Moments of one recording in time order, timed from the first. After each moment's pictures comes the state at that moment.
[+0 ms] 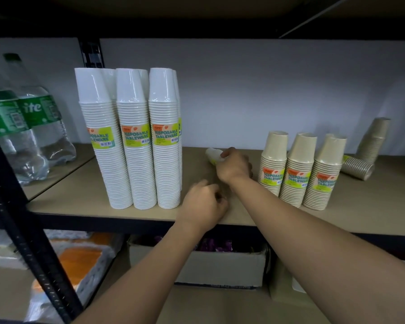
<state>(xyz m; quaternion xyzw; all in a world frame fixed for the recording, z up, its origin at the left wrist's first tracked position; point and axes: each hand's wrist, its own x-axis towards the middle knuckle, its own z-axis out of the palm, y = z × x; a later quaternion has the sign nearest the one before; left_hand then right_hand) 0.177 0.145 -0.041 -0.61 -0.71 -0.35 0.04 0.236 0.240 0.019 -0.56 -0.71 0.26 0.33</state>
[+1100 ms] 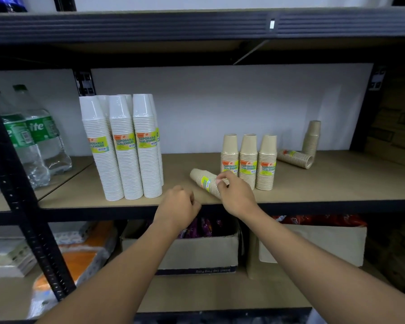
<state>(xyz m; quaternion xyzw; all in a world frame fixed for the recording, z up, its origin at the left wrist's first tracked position) 0.219 0.070 -0.026 -0.61 -0.74 -0.30 0.07 0.372 0.133 -0.004 -0.46 -0.76 0.24 0.38</state>
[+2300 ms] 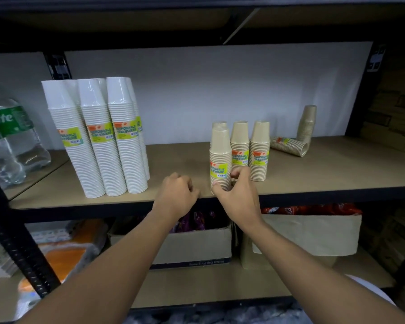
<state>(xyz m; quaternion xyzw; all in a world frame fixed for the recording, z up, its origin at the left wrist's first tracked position) 0.229 0.110 -0.030 -0.60 -0.74 -0.31 0.04 0.395 0.144 -0.040 -0.46 -0.70 0.22 0.50</state>
